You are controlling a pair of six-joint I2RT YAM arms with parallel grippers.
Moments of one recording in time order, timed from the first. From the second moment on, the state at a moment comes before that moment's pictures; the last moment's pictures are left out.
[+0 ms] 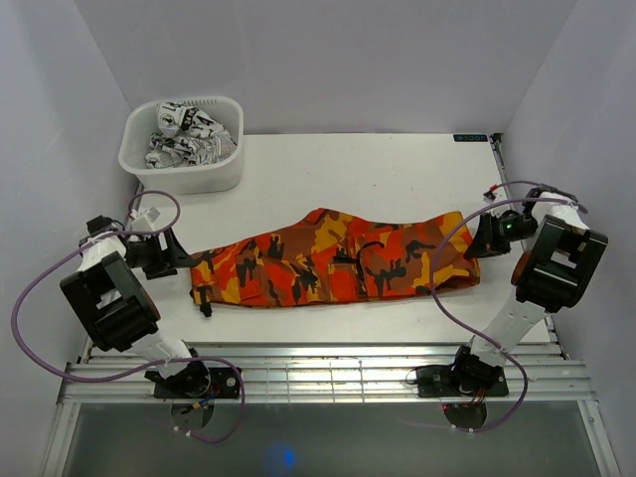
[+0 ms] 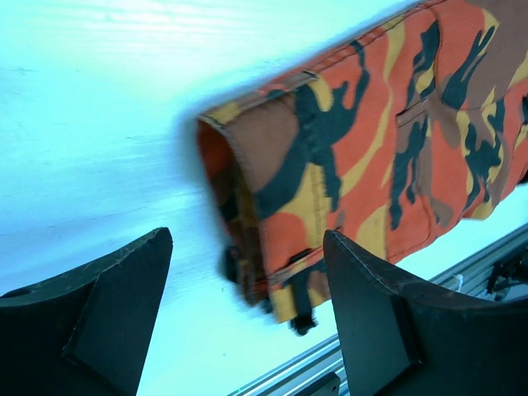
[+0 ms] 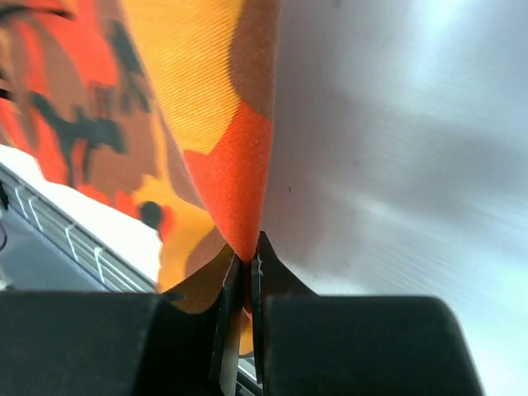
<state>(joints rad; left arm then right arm) 0.60 1.60 0.98 -0.76 0.72 0.37 -0.43 1.87 1.28 -1.05 -0.66 -0.57</state>
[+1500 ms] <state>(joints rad) 0.37 1.83 0.93 -0.69 0.94 0.22 0.62 1.70 1.30 -0.30 -0.78 0.29</state>
